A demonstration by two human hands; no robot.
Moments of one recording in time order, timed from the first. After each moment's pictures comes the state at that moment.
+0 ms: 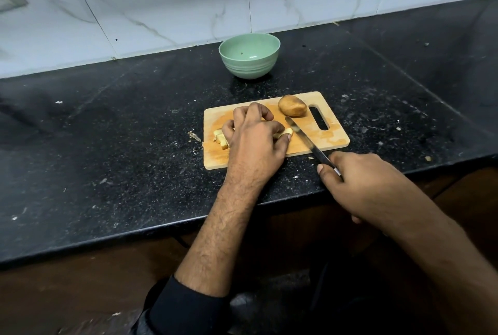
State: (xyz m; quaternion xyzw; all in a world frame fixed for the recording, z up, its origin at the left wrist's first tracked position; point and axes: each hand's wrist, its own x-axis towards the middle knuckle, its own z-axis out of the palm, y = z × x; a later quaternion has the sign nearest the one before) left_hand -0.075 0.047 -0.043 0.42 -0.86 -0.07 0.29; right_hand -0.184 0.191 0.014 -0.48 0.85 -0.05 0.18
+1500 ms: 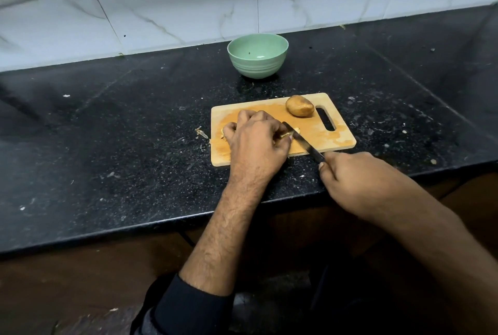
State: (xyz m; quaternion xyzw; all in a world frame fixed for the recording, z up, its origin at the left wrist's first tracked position) left_hand -0.069 0.046 -0.042 0.45 -0.84 -0.11 0.30; right_hand -0.171 0.183 0.020 -0.51 0.84 -0.01 0.17
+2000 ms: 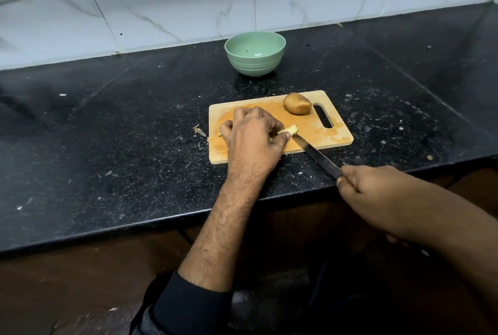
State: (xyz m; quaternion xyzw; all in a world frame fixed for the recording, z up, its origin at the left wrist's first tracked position) left_hand -0.068 0.045 -0.042 0.45 -0.83 -0.13 0.31; right_hand -0.181 0.212 0.029 -0.50 0.83 0.02 0.26
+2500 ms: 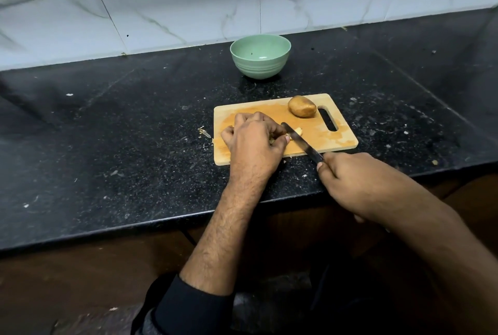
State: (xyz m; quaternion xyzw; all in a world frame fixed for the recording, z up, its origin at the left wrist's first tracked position) left_hand -0.064 0.044 -0.044 0.46 -0.81 -0.16 0.32; right_hand -0.167 0.181 0.024 -0.50 0.84 -0.01 0.21
